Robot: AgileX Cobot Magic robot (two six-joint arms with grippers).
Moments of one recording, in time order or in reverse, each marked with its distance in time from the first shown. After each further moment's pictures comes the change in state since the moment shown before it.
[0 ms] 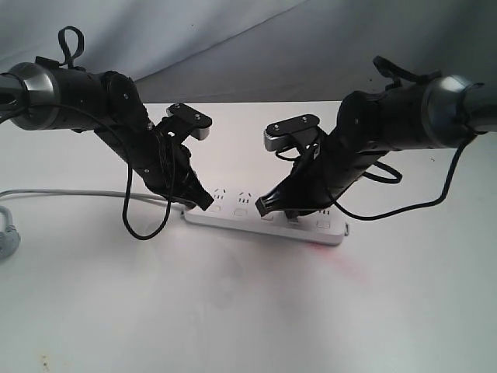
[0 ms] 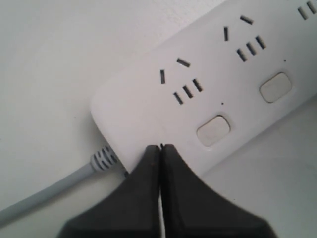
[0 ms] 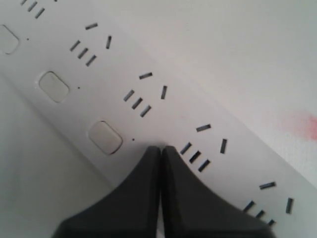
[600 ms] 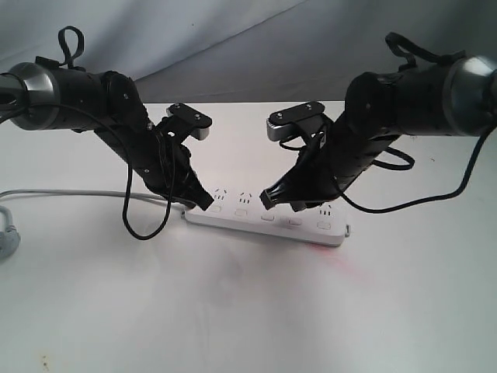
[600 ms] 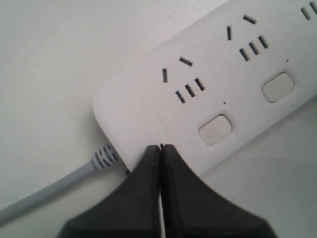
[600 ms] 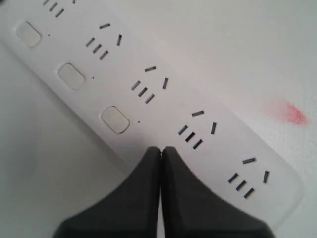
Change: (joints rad) left arm 0.000 0.000 0.000 0.000 0.000 0.000; right arm 0.005 -0.074 0.000 -0.054 0.066 0.041
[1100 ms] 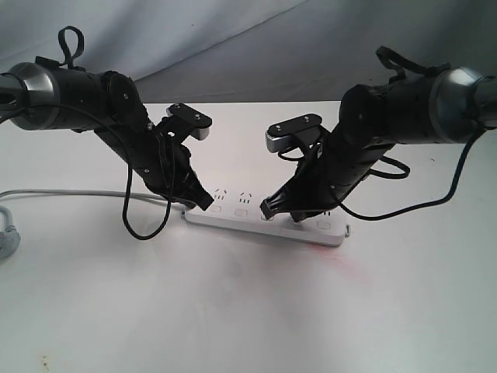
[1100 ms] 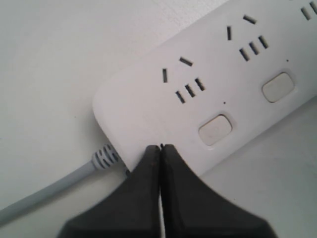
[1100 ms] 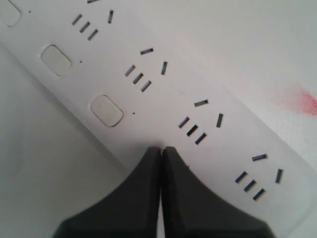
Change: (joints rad) left arm 0.000 0.000 0.000 0.000 0.000 0.000; right arm 0.000 0.041 0.000 0.000 0.004 0.000
